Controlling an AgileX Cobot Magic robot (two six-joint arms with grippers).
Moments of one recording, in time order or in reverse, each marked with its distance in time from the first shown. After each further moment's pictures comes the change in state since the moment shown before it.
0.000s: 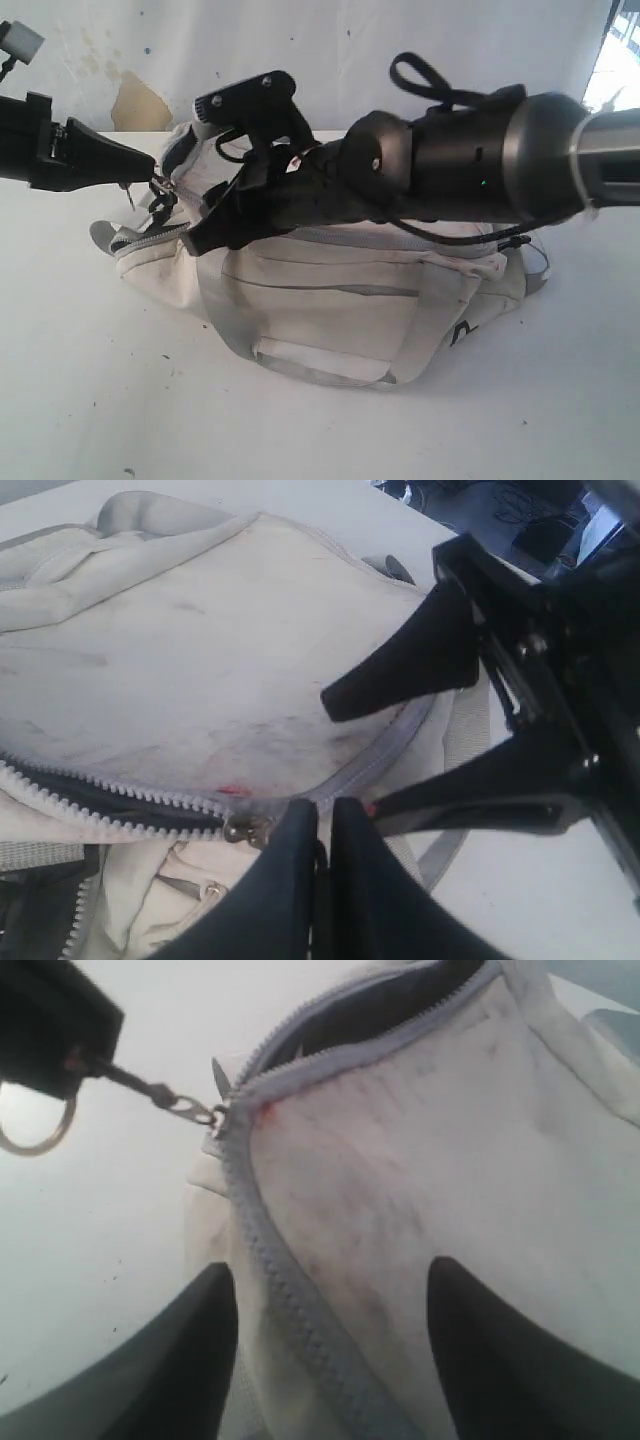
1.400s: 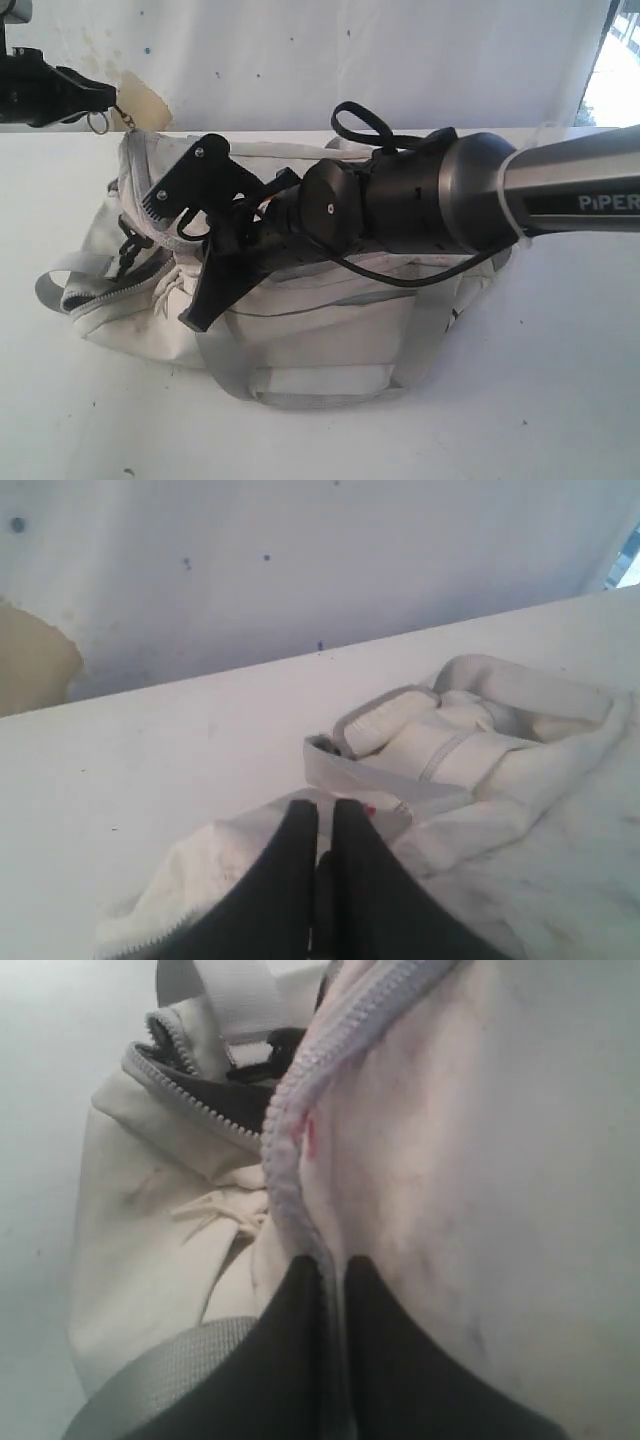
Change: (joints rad) left arm -0.015 0.135 -0.146 -0.316 -0.607 0.056; right arm 0.058 0.081 -0.015 -0.063 0.052 -0.270
